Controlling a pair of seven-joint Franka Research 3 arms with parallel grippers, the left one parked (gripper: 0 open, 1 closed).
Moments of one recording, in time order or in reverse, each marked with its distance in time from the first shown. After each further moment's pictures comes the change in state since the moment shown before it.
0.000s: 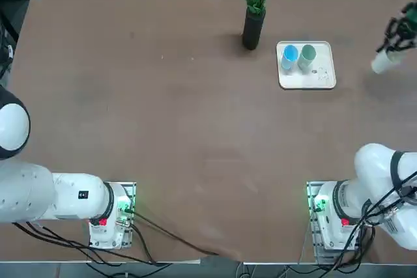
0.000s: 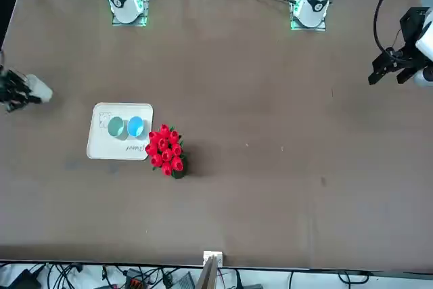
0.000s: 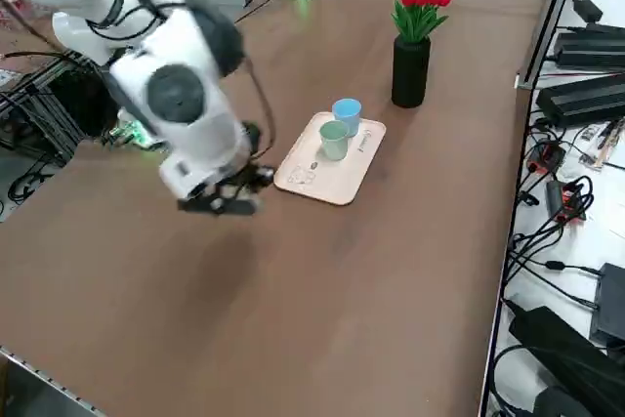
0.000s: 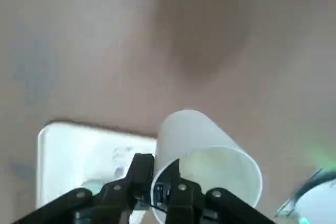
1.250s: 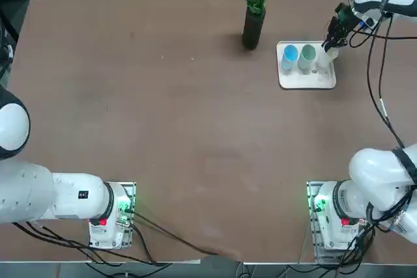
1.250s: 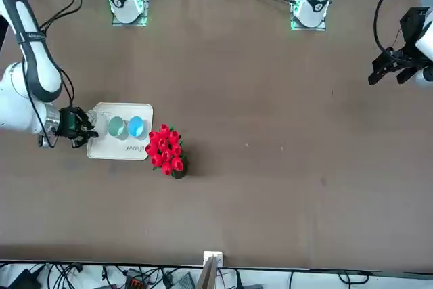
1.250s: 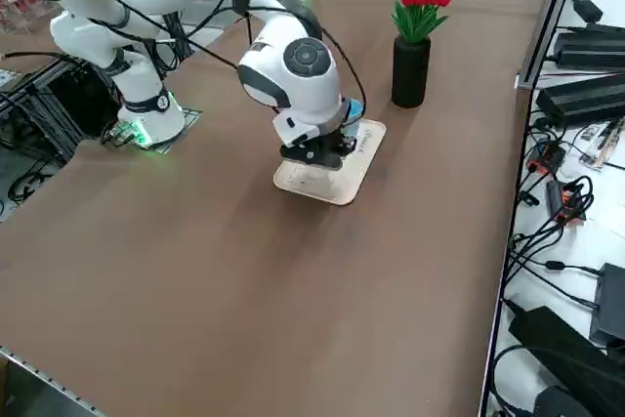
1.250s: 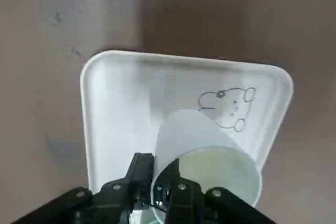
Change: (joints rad) arm 0.251 0.064 0.000 -0.201 0.003 0.465 0.407
